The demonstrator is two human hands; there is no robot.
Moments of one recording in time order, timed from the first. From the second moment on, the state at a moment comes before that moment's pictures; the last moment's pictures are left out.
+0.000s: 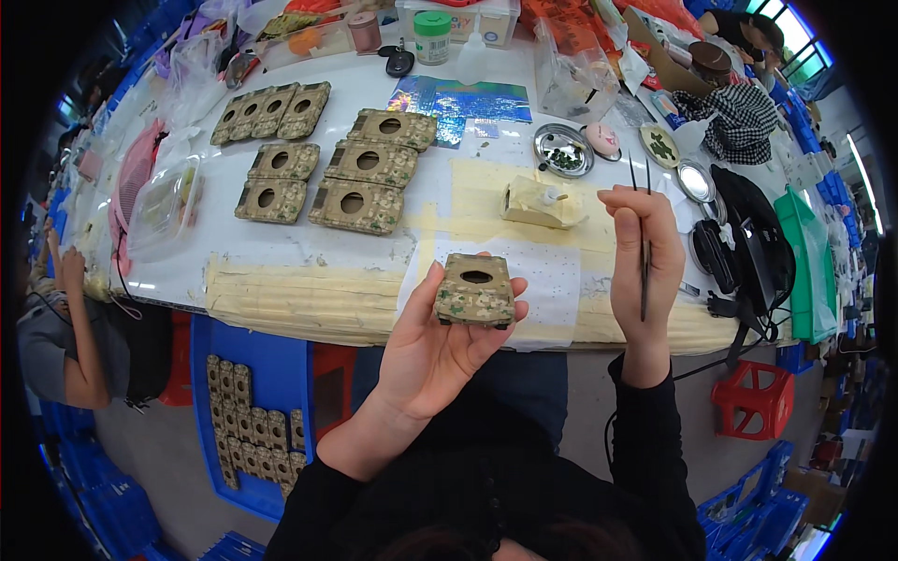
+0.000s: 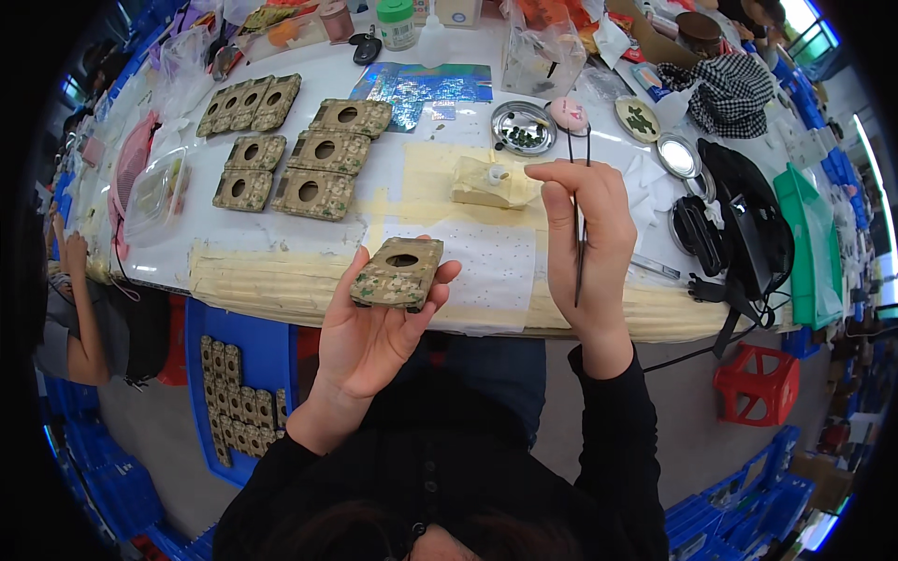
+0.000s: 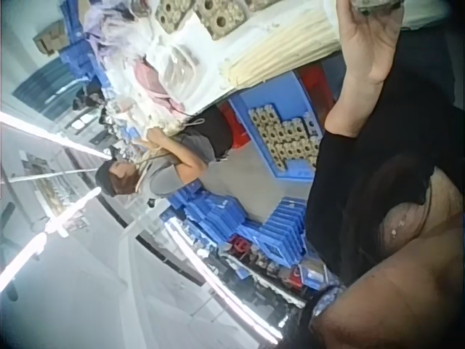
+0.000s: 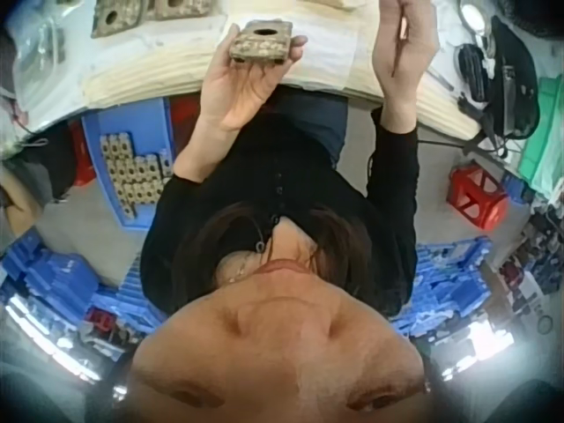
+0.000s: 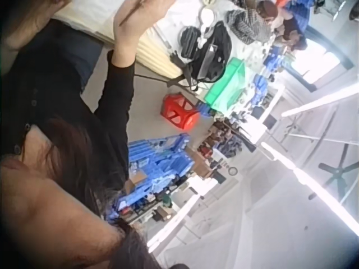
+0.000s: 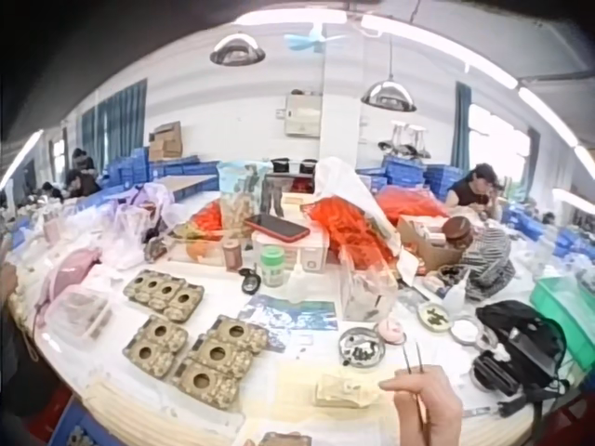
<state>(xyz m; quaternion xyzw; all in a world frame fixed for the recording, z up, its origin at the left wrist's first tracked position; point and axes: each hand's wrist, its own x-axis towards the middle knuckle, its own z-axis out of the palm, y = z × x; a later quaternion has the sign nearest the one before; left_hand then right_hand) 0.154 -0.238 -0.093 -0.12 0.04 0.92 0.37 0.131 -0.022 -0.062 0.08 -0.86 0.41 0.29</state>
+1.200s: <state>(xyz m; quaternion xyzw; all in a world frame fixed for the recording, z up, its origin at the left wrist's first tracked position) 0.154 -0.239 -0.099 -0.11 -0.04 0.92 0.38 0.145 -0.048 -0.035 0.10 -0.84 0.47 0.27</state>
